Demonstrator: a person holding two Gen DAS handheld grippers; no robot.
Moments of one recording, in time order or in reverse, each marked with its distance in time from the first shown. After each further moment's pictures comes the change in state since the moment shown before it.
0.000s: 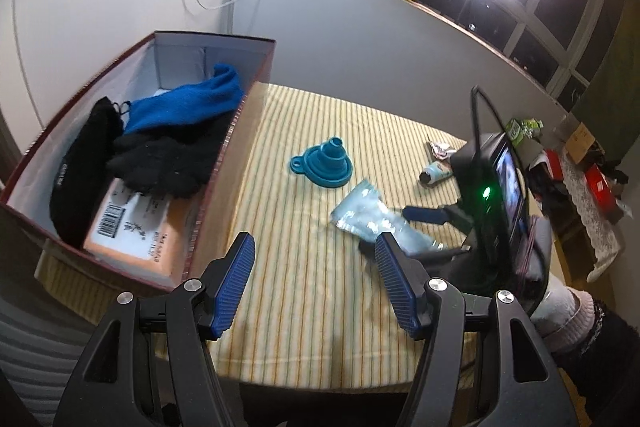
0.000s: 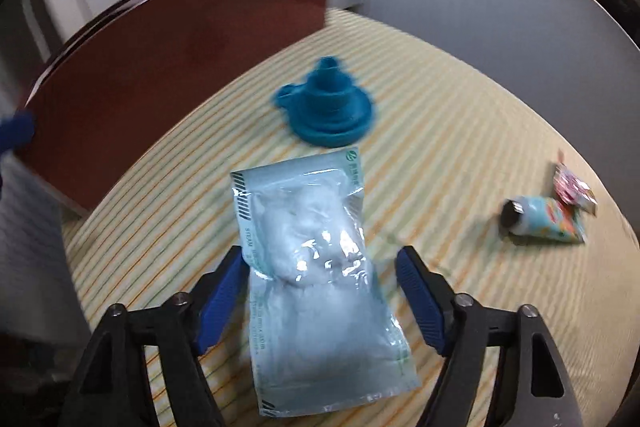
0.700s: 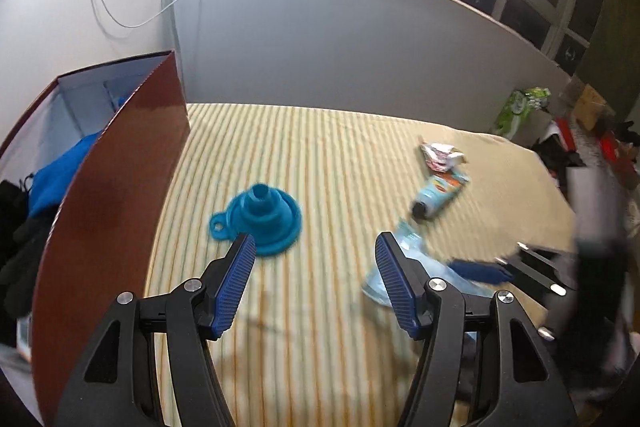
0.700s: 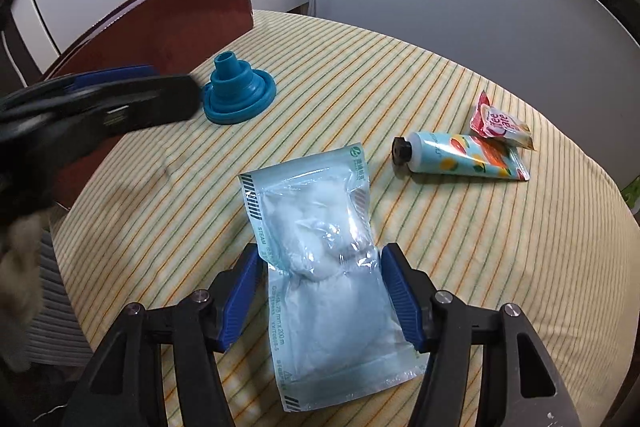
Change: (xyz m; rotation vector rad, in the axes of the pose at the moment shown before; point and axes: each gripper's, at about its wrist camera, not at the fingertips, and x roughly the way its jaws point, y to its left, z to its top) left arm 0.104 -0.057 0.045 0.138 0.012 0.036; right arm -0.026 -0.059 -0.032 0.092 0.000 -0.026
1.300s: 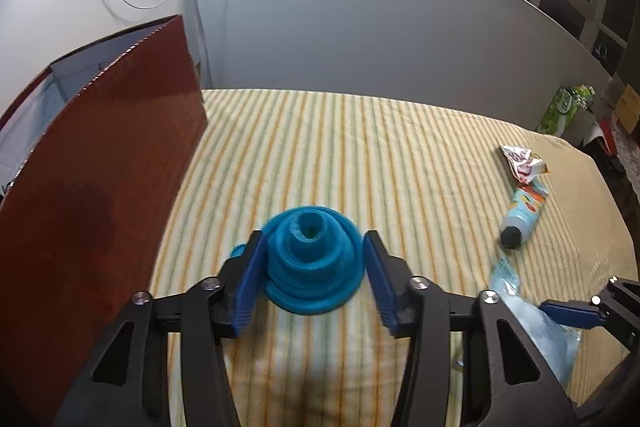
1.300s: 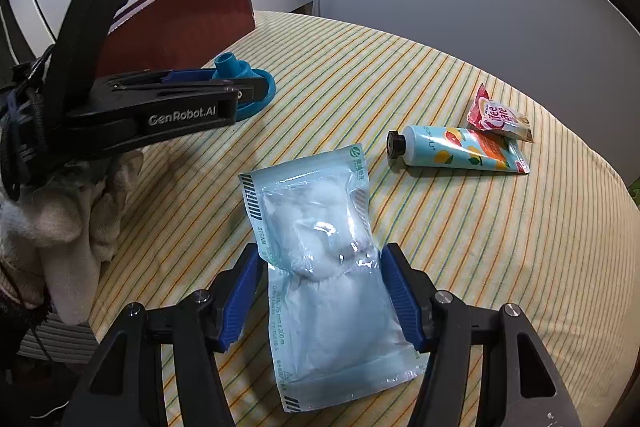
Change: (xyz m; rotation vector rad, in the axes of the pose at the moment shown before) left arm 0.064 0.022 0.009 -0.022 0.019 0.116; right arm -0.005 -0.008 -0.005 0.006 0.005 0.033
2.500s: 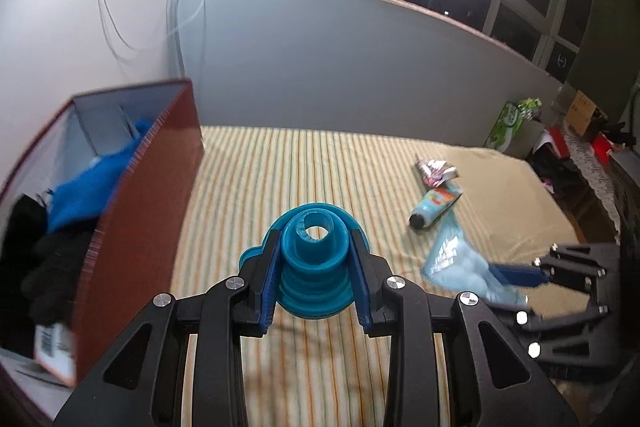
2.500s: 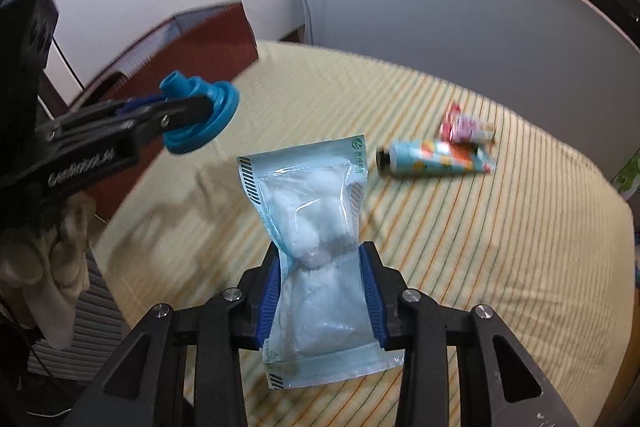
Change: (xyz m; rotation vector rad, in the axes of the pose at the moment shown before) left arm -0.105 0.003 -0.010 0.040 -0.106 -0.147; right arm -0.055 0.006 0.001 0.053 -0.076 0.001
